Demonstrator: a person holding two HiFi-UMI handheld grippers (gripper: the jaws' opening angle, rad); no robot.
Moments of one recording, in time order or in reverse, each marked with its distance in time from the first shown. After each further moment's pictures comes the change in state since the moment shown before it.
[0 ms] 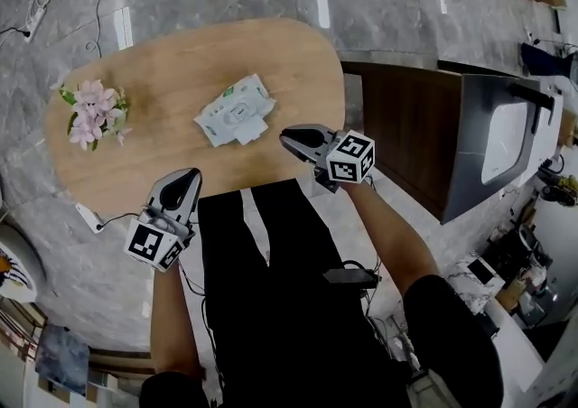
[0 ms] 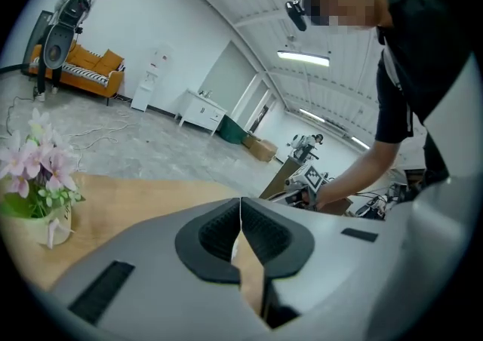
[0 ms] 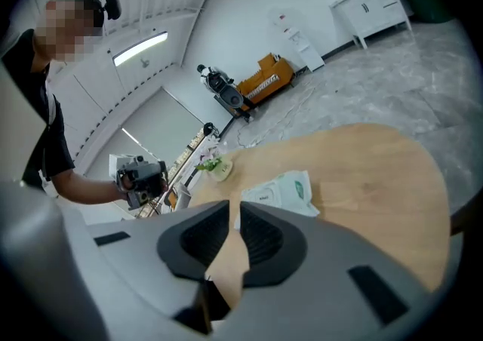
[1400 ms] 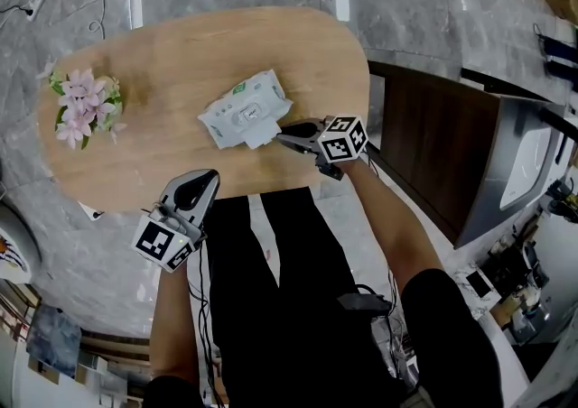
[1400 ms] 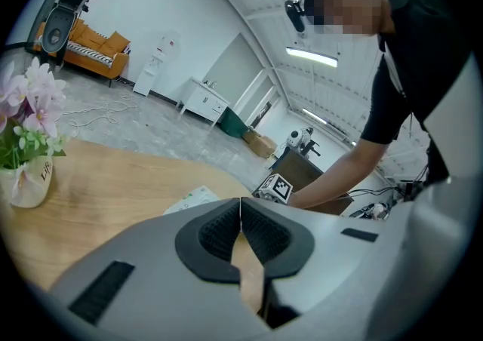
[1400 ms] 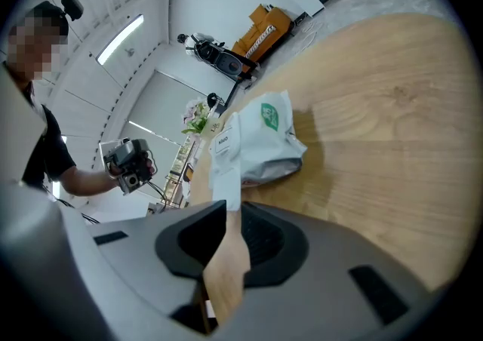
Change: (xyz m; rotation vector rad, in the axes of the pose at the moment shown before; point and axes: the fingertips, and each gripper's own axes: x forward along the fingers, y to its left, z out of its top) left arm 0.041 0.010 -0.058 -0.086 0.042 -0.026; right arm 0.077 -0.074 -0.092 0.128 0.277 0.166
